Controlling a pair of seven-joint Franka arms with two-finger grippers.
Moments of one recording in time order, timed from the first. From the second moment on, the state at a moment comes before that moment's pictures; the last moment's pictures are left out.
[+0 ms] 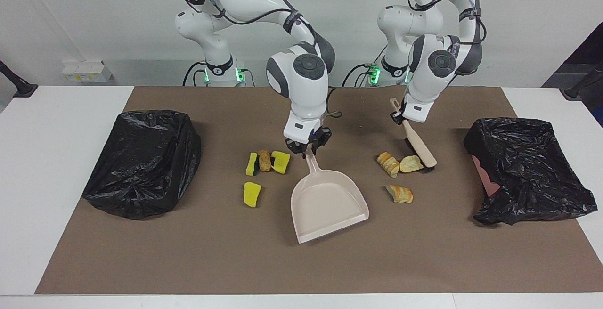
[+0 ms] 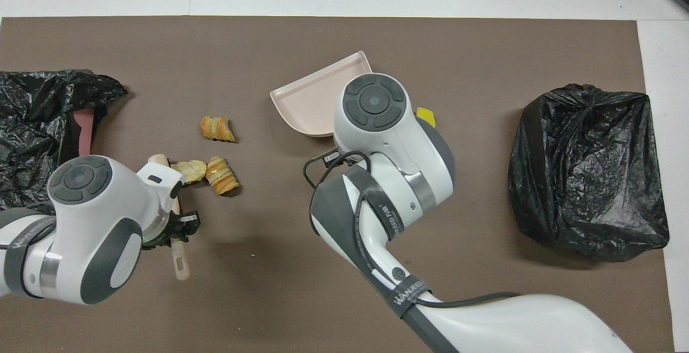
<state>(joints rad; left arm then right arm) -0.25 -0.12 0.00 -2.32 0.02 1.93 -0.56 0.52 0.42 0.02 -1.50 0.00 1.90 0.09</state>
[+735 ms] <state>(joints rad) -0.13 -0.12 0.01 -2.31 0.05 1.88 -0.37 0.51 0.29 0.02 -1.77 -0.01 2.04 -0.63</state>
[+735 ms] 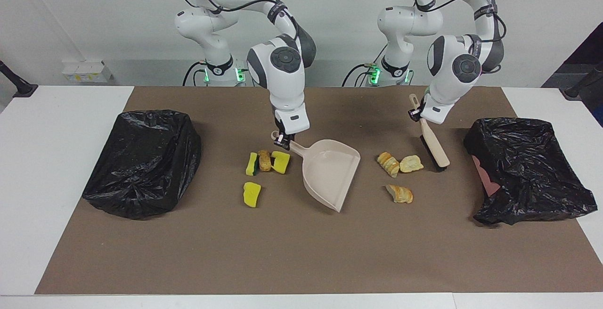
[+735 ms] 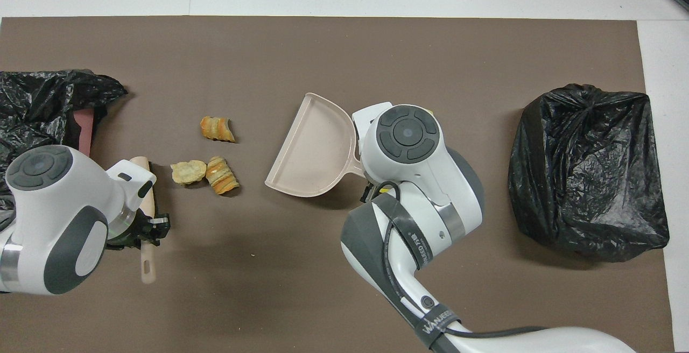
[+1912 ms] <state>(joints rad) -0.30 -0.08 -0.02 -2.34 -0.17 2.06 -0.42 0.53 0.32 0.03 -1.77 -0.02 2.04 -0.72</state>
